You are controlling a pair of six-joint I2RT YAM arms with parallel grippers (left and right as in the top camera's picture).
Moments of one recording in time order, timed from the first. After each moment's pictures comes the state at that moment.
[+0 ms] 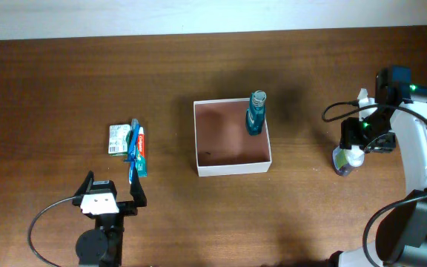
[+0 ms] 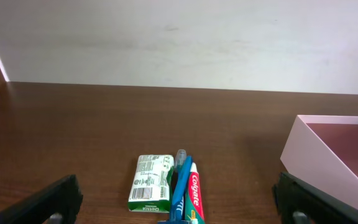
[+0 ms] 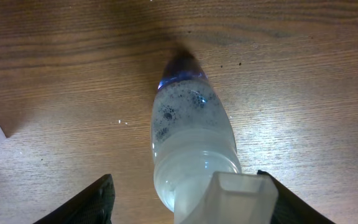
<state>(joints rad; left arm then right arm) -0.06 0.01 0.02 -0.08 -0.11 -0.05 -0.26 1.69 1.40 -1.23 -0.01 -0.11</state>
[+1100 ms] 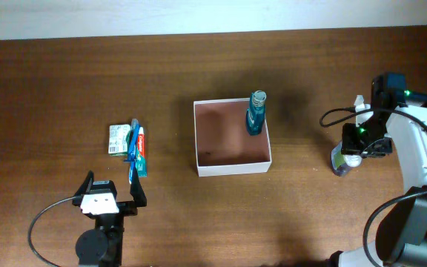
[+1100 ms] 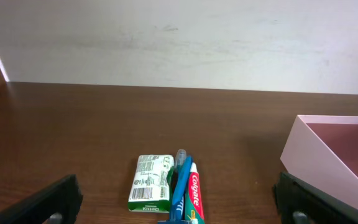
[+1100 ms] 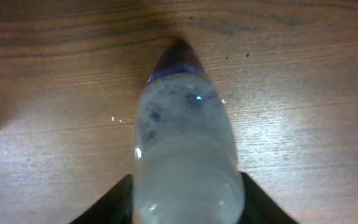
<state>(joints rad) -0.06 0.01 0.02 -0.08 -0.11 -0.05 -0.26 1.69 1.33 -1.19 0.00 -0.12</state>
